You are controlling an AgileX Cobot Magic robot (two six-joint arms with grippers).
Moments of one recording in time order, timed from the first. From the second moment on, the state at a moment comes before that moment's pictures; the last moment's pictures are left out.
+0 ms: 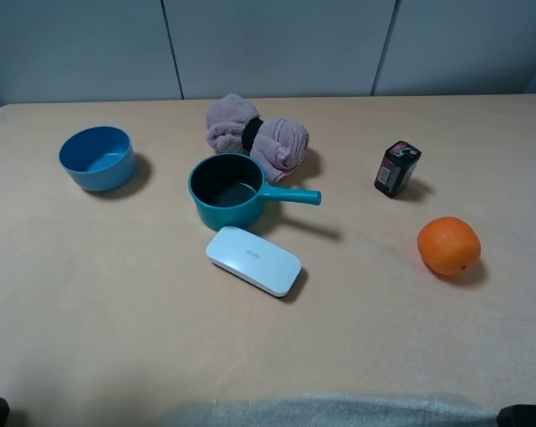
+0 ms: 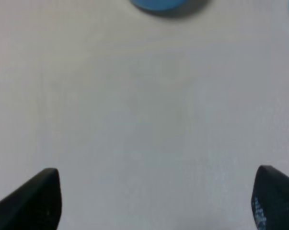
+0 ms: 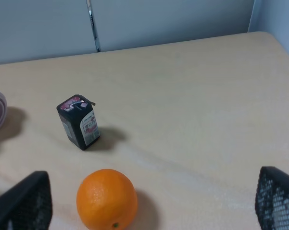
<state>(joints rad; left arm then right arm) -0.10 0.40 -0.56 0.07 1.03 -0.02 -0.06 -0.01 -0.50 0.02 1.01 0.00</state>
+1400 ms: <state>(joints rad) 0.00 1.26 -0.86 0.06 0.76 -0.01 -0.06 -0.01 -0.50 0.02 1.01 0.00</state>
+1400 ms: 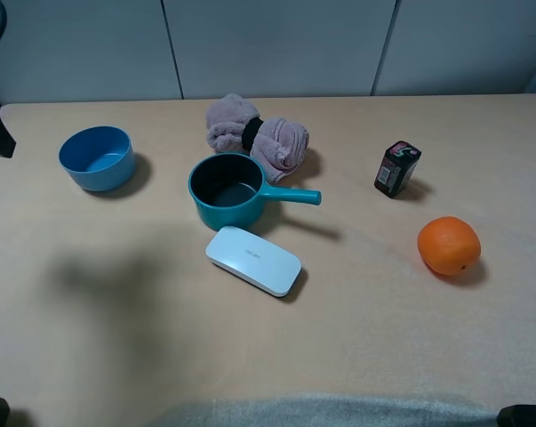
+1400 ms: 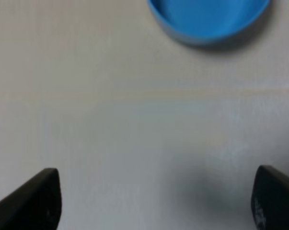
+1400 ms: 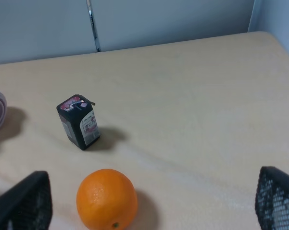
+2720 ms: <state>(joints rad) -0.20 1.95 -1.31 0.06 0.71 -0.01 -0.06 -0.01 -0.50 0.02 1.01 0.00</state>
